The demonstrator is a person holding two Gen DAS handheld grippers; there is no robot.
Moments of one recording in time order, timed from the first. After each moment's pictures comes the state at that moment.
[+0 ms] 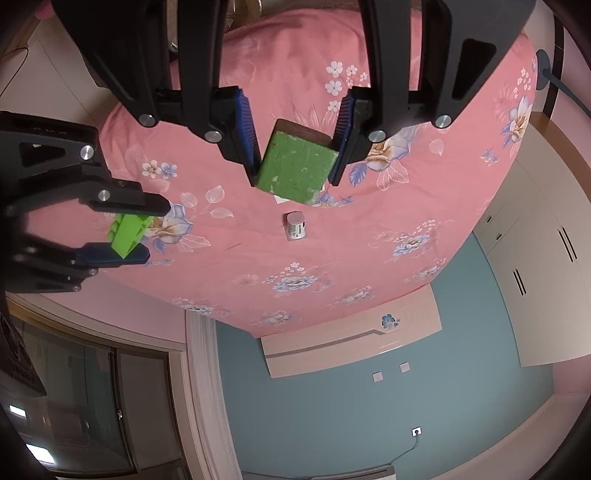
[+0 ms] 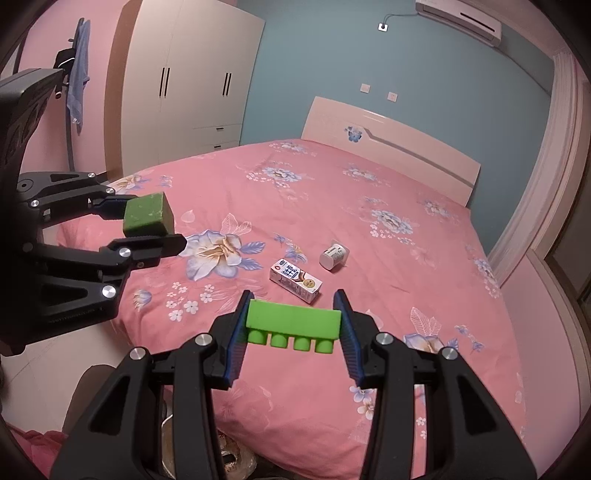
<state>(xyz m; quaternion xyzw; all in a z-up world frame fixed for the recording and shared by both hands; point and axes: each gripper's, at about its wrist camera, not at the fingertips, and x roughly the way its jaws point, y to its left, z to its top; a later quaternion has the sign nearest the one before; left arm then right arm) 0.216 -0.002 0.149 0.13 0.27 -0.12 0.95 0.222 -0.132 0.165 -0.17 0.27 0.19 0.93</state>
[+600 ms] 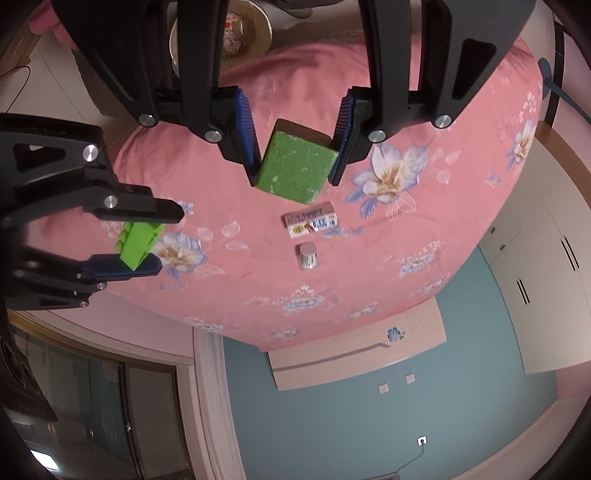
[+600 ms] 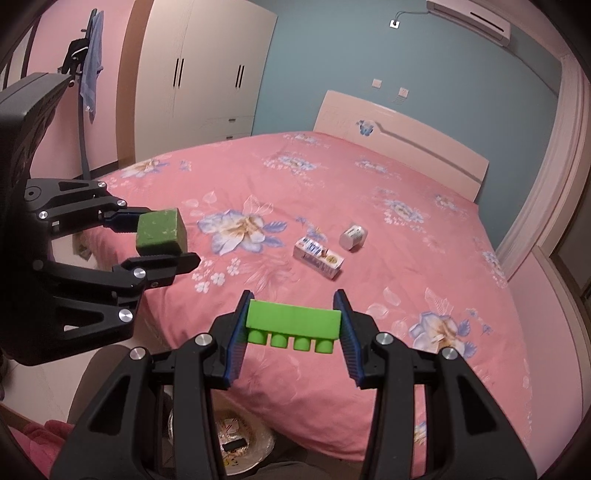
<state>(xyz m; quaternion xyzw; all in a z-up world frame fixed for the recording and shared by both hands) 0.167 0.001 0.110 0.14 0.30 -0.13 0.94 0.173 -0.119 0.133 -0.18 0.29 0.21 0.92</state>
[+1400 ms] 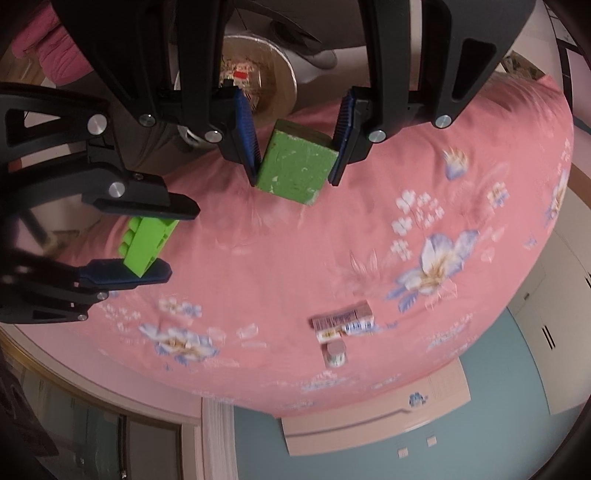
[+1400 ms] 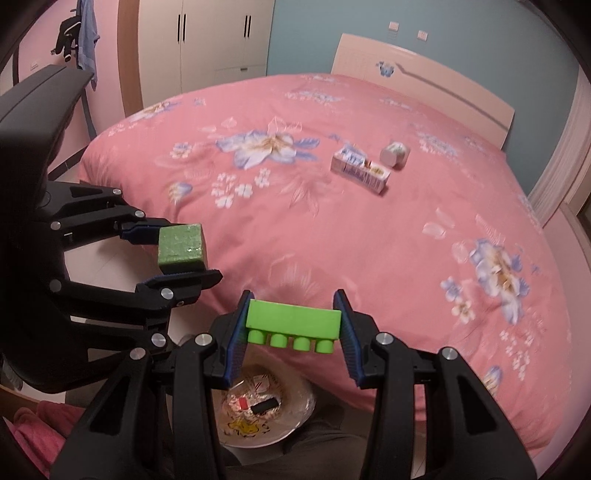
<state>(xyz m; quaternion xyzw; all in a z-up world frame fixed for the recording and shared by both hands) 0.170 -0.003 -0.020 0.13 0.42 -0.14 0.89 0.177 -0.105 0.002 -0.17 0.40 0.22 0.87</state>
